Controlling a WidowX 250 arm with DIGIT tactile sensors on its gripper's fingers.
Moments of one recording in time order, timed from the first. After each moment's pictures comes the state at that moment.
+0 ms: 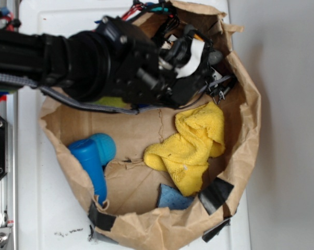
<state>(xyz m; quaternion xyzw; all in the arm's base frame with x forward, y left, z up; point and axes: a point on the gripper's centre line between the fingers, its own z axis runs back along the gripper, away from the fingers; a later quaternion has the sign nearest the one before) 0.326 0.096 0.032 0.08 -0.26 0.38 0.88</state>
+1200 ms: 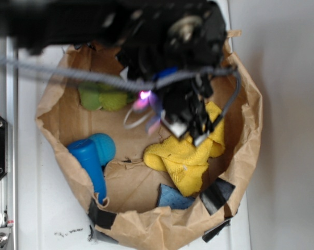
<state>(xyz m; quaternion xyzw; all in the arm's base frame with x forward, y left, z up) 0.272 0.018 0.131 -0.07 -0.03 0.33 0.94</state>
